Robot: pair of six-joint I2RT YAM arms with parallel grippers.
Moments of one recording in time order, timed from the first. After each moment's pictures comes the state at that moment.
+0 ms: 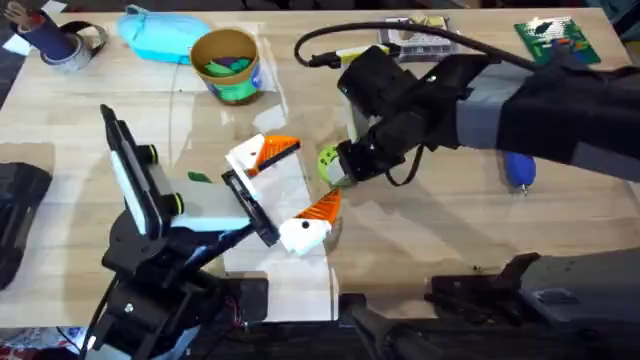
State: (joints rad) left arm -0.37 0.00 0.01 -0.06 0.59 -0.08; right arm 0.72 1.59 1.03 -0.74 -0.18 0.34
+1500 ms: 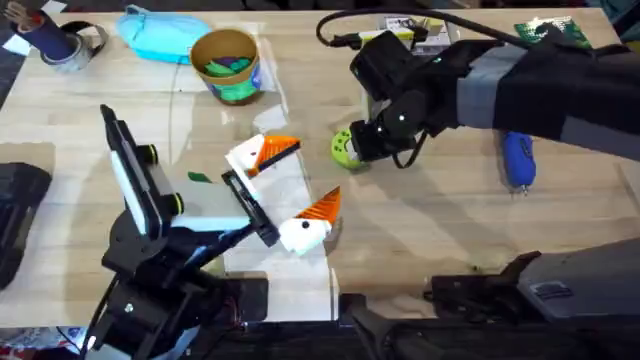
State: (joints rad) left arm -0.37 0.00 0.01 -0.06 0.59 -0.08; right arm 0.62 1.65 1.06 -0.73 -0.03 0.39
